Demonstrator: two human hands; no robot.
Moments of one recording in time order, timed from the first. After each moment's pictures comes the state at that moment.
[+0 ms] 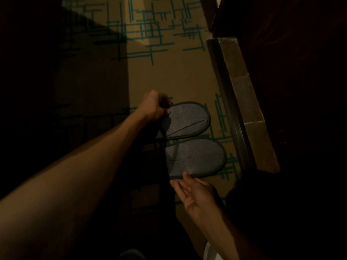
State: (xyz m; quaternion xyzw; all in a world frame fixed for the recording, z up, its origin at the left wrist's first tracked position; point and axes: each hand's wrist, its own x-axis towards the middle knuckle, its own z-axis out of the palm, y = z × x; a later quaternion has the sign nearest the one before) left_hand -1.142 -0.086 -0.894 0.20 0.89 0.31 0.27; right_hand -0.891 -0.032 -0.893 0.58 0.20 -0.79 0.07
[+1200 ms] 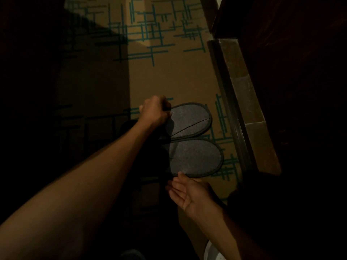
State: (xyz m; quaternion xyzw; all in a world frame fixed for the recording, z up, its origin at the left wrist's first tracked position) left_hand -1.119 -0.080 -0.897 0.10 0.93 0.28 0.22; right_hand -0.905 -0.034 -0.888 0.59 0.26 -0.74 0.20
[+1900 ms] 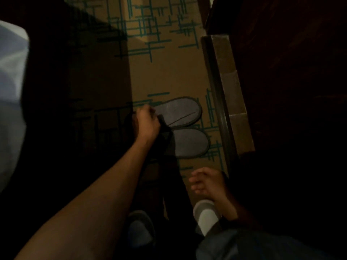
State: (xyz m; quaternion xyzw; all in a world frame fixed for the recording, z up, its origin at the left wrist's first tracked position) left_hand -1.048 -0.112 -0.854 -0.04 0.93 0.34 0.16; right_hand -0.850 0.026 -0.818 0.52 0.42 -0.67 0.31
